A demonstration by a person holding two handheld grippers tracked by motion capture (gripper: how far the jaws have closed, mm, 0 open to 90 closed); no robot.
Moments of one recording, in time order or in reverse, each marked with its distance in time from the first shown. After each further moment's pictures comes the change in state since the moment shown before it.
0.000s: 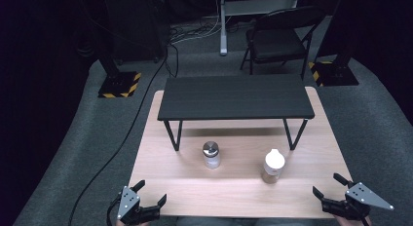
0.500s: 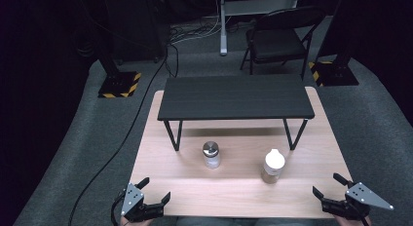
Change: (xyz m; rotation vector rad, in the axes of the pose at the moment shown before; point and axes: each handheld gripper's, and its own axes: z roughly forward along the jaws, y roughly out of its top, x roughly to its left) left arm 0.001 0.005 0.013 -0.006 -0.034 -0.002; right arm 0.000 0.000 0.000 0.001 0.003 0.001
